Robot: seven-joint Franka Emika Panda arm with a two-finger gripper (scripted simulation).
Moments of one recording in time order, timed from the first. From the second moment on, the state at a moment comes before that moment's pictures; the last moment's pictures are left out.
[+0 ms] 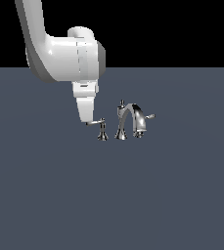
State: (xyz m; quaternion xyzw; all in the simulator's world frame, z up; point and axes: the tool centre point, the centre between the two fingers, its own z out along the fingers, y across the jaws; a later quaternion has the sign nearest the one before) arm 0.049 0.090 0.095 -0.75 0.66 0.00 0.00
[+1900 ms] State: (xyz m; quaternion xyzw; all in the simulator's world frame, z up) arm 0.002 0.047 0.095 -0.78 0.62 0.01 0.00
